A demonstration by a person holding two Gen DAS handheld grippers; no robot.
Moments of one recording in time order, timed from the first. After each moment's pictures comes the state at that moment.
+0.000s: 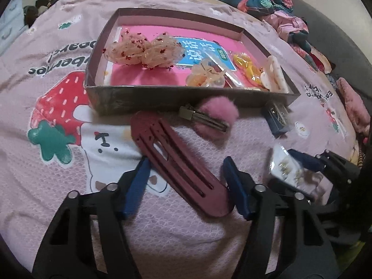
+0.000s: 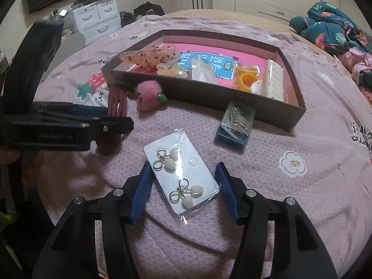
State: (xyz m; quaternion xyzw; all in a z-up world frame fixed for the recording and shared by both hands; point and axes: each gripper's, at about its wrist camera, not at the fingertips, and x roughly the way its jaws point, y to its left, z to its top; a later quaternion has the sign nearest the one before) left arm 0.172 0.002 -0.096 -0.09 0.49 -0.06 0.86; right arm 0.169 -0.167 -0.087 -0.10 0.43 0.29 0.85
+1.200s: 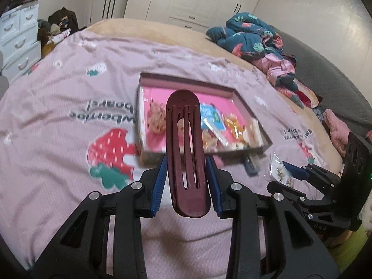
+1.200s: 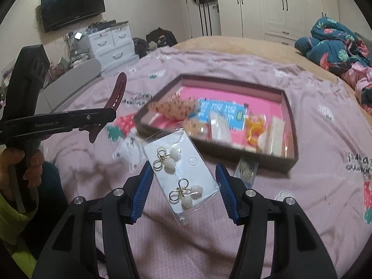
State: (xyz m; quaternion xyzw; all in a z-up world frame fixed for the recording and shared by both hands) left arm 0.138 0.051 -0.001 -0.13 0.38 -0.06 0.91; right arm 0.162 -0.158 -0.007 -0.06 0.35 0.34 0.87
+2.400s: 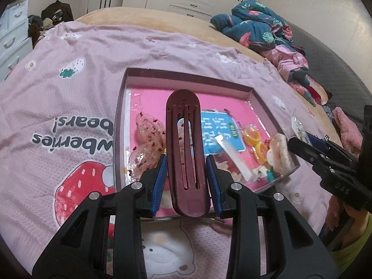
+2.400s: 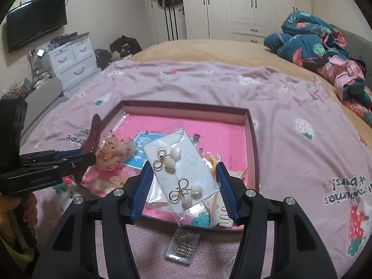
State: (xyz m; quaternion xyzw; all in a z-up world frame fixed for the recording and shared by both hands) left arm 0.240 0.048 -0.047 -0.13 0.42 -0.06 0.90; right arm 0.285 -0.165 -0.021 -0.04 0.37 0.24 0.90
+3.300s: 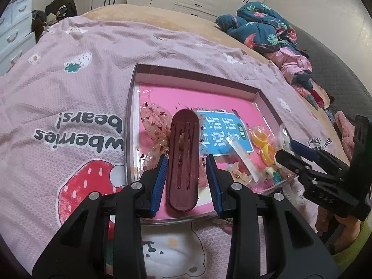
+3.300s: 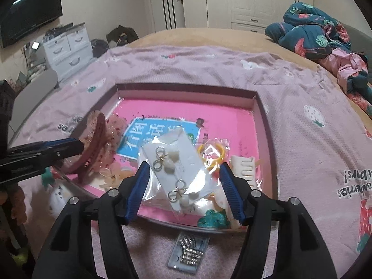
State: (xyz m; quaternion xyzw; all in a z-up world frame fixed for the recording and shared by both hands) left arm 0.238 0.060 -0.050 -0.14 0.42 -0.05 0.90; right arm 0.290 -0.154 -0.039 -0.05 0.39 0.23 0.89
